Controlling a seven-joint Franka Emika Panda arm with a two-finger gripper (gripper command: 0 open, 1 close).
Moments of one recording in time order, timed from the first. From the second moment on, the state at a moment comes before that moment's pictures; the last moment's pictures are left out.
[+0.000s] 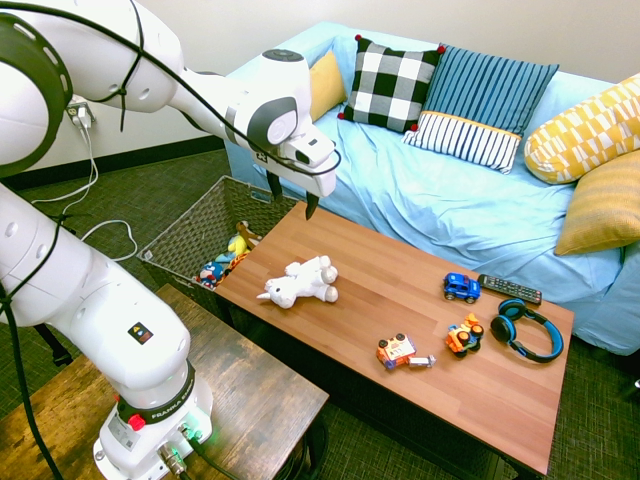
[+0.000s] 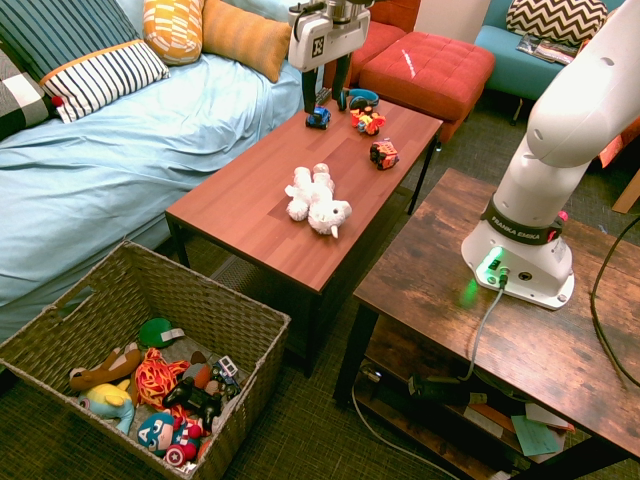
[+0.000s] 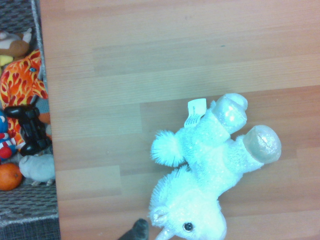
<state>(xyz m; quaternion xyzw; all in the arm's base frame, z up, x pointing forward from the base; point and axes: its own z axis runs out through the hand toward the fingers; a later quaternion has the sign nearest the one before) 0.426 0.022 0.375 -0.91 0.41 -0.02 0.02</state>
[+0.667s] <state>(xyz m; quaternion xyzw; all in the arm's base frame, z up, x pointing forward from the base) 0.443 0.026 0.286 -0.85 0.52 -0.02 0.01</state>
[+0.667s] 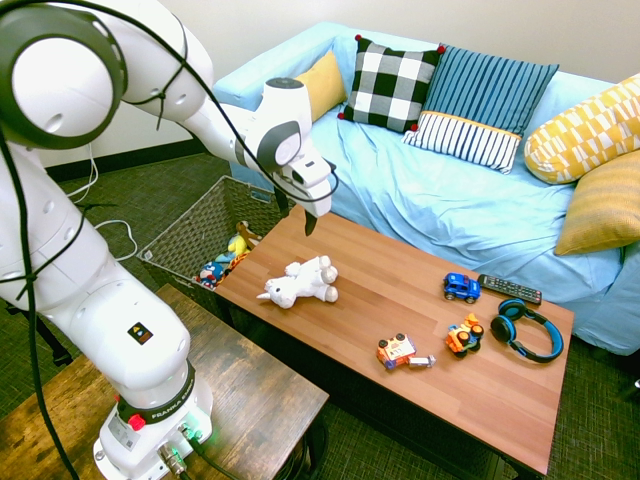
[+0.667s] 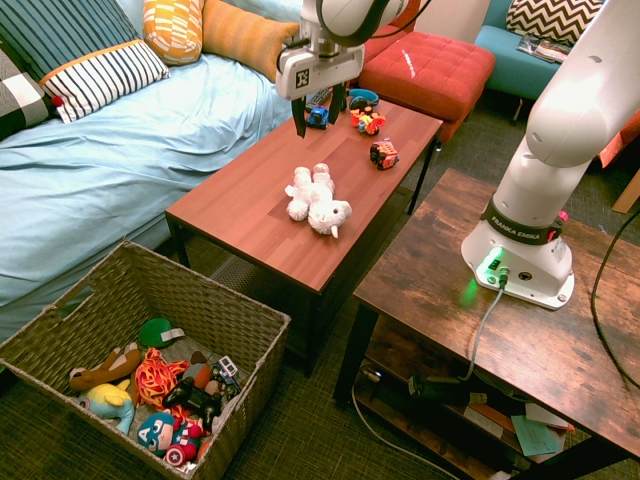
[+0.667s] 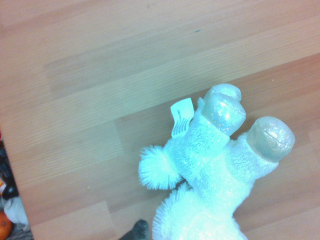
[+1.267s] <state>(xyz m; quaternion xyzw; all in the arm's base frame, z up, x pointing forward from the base) 0.428 0.029 0.192 -0.83 0.55 -0.02 0.00</state>
